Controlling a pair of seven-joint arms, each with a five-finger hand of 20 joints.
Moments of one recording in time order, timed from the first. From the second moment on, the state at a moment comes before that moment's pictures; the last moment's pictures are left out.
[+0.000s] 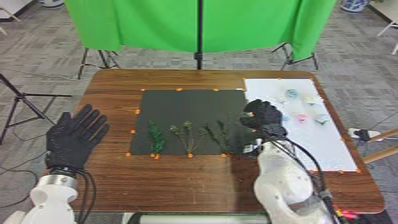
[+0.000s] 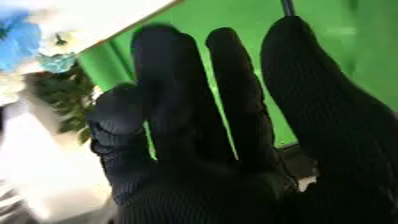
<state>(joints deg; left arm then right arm) 123.4 -66.2 -99.9 -121.9 18.2 11.7 7.0 -97.9 -73.3 72.3 -111.6 -147.4 0.1 25.4</state>
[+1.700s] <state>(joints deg) 122.7 -66.4 -99.6 -121.6 13.7 13.2 7.1 -85.5 -65.3 65.7 -102.4 -154.5 10.6 27.5</state>
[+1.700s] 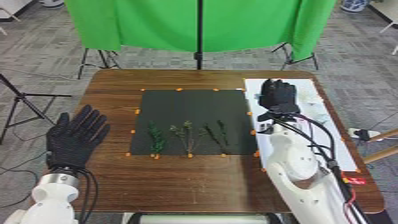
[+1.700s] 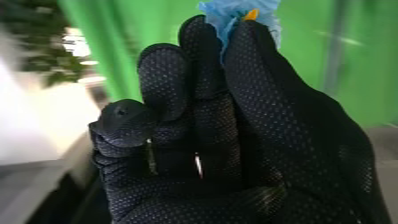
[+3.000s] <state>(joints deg) 120.8 -61.6 -96.7 -122.0 13.0 19.0 11.6 -74.6 -92.8 44.4 -83.0 -167.6 -10.5 9.1</state>
